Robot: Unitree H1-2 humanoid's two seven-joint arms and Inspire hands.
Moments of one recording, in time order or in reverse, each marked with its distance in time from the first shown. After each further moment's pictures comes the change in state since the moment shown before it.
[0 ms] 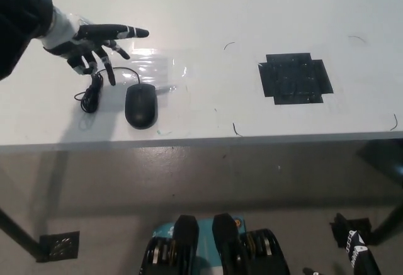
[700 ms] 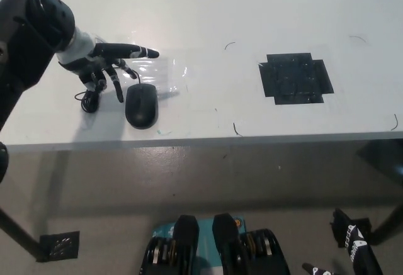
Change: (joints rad) left_arm 0.003 -0.091 0.038 0.141 0.115 -0.045 -0.040; right_arm -0.015 -0.003 -0.004 -0.004 0.001 -0.001 0.014
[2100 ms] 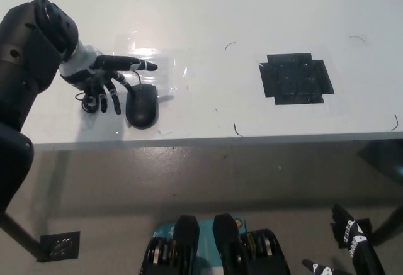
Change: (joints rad) left_arm -0.022 -0.078 0.098 0.227 0.120 -0.106 -0.033; right_arm -0.018 -0.009 -0.003 -0.007 0.020 -0.001 0.029
